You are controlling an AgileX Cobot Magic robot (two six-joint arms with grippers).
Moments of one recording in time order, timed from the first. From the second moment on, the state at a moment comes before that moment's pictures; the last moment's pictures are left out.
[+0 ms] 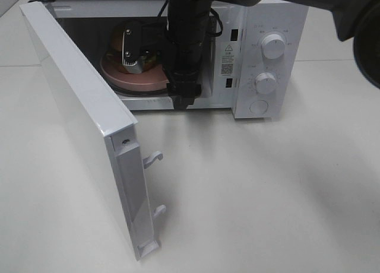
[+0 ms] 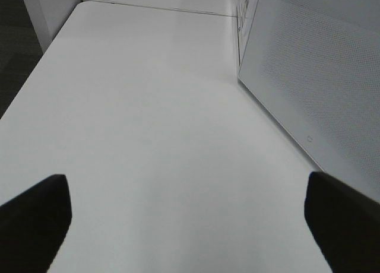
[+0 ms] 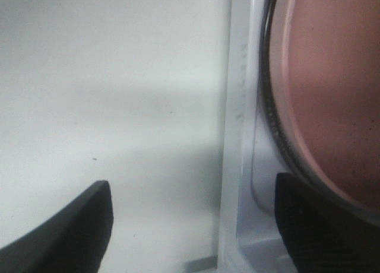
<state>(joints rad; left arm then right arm) 0.07 -0.01 -0.51 -0.06 1.09 -0.02 0.64 2.30 -2.03 -0.13 1.03 -1.00</state>
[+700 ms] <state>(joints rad) 0.07 -0.01 -0.51 -0.06 1.09 -0.02 0.64 1.95 -1.60 -0.15 1.00 -0.94</state>
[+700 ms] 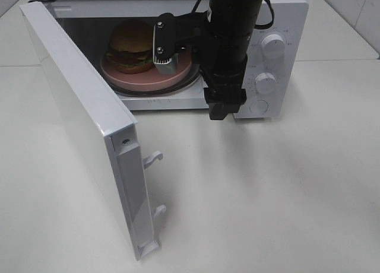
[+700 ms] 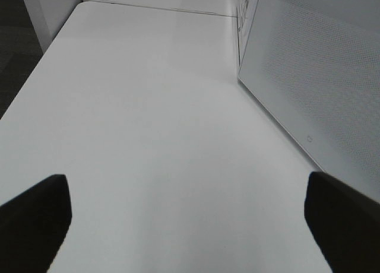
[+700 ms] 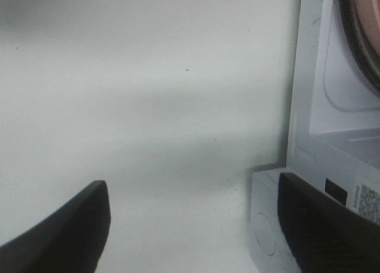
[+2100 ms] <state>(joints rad) 0.07 -0.01 -0.51 -0.06 1.09 -0.02 0.49 1.44 -1.06 -0.20 0.98 -0.04</state>
